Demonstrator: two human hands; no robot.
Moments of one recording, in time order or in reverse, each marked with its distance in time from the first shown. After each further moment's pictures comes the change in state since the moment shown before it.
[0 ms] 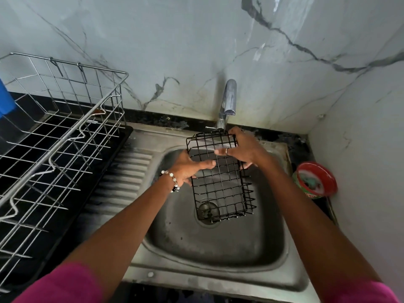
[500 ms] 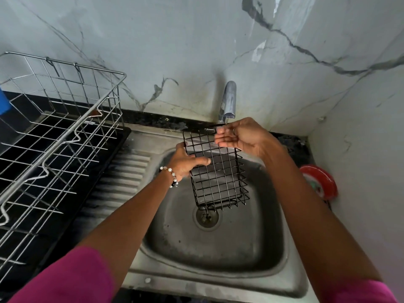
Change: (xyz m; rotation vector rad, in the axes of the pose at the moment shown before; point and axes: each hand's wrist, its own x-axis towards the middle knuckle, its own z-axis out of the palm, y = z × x) left_hand 0.026 0.004 -0.005 -0.196 0.025 0.037; right_hand 0.003 -0.028 -0.033 0.949 -0.172 0.085
